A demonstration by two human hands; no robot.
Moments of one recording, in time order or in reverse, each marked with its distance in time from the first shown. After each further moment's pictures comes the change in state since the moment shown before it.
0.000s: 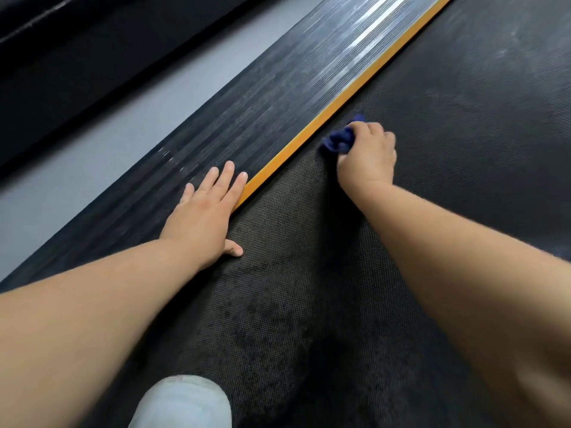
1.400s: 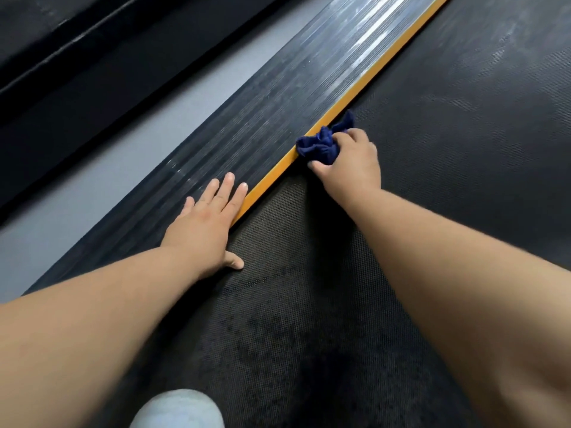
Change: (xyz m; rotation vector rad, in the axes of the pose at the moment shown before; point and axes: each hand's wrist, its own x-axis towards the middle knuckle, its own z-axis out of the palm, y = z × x) left_hand 0.005 -0.002 -0.007 -0.033 -0.042 0.000; right_hand 0.005 -0.007 0.006 0.101 -0.084 -0.093
